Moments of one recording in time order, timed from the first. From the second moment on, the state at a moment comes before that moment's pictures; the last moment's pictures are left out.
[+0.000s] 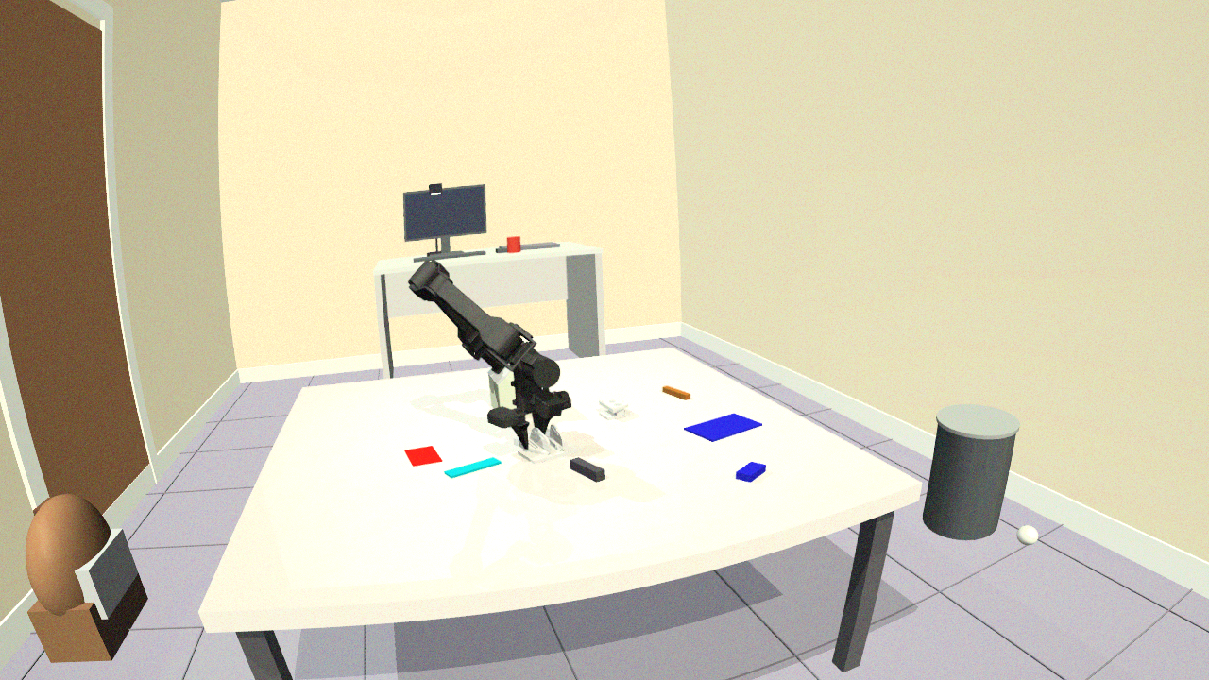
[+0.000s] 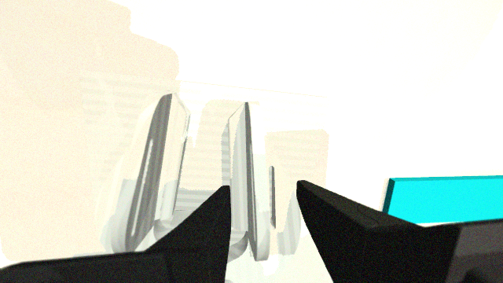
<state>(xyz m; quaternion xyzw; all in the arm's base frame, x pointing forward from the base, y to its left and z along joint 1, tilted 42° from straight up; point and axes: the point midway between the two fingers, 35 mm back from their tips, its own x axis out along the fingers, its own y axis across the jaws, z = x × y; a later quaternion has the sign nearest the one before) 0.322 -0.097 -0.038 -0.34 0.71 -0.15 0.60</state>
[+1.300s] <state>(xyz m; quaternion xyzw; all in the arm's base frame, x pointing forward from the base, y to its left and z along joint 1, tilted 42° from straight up) 0.322 -0.098 -0.039 -0.34 0.71 -0.15 0.60</state>
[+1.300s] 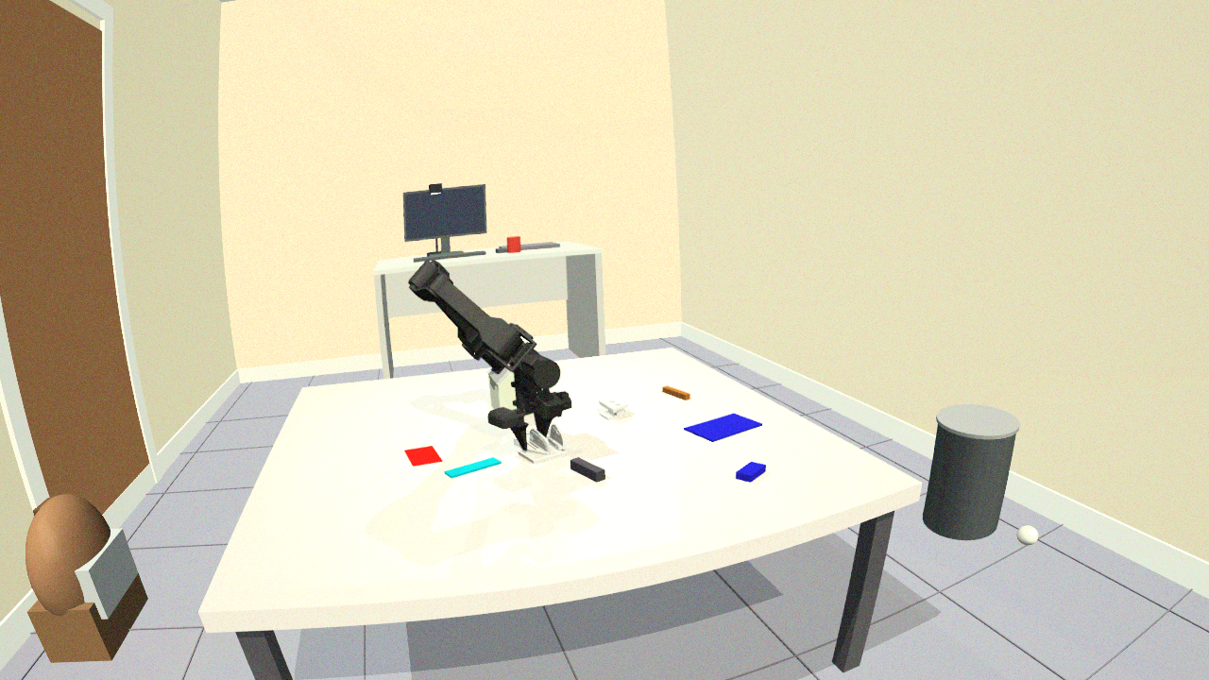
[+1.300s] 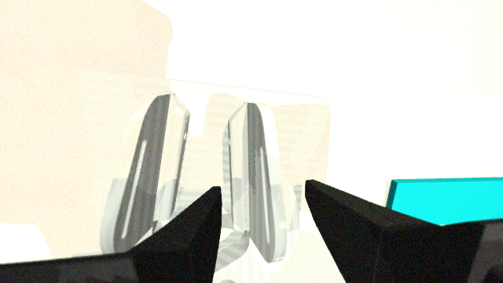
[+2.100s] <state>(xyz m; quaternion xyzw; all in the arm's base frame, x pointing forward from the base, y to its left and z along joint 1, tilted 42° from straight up) 0.327 -0.057 0.007 -0.34 0.71 -0.15 0.60</state>
